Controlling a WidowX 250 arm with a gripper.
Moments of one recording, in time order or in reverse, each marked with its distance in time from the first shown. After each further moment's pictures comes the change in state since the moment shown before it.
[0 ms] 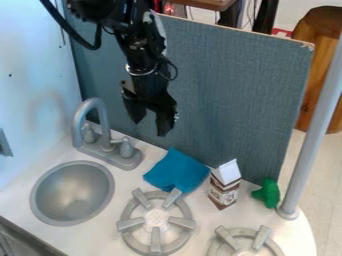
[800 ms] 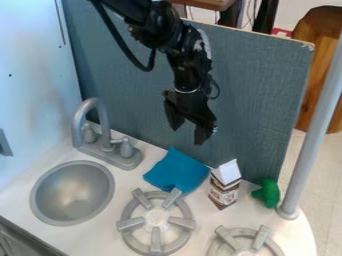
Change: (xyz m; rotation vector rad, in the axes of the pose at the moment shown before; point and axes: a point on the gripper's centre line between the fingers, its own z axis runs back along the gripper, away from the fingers) arm 0.048 -0.040 -0.041 0.038 -0.046 -0.099
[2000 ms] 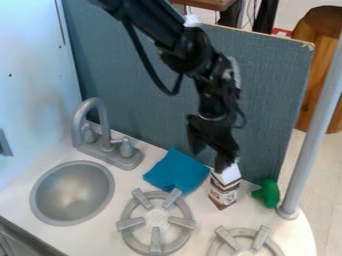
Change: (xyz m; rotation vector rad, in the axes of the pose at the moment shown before) arm -0.012 -0.059 -0.016 -0.040 0.042 -0.123
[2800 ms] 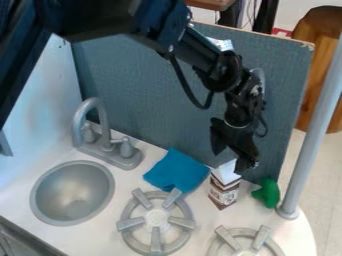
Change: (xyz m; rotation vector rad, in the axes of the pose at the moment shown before) arm 0.045 0.002 -0.037 0.073 -0.018 -0.032
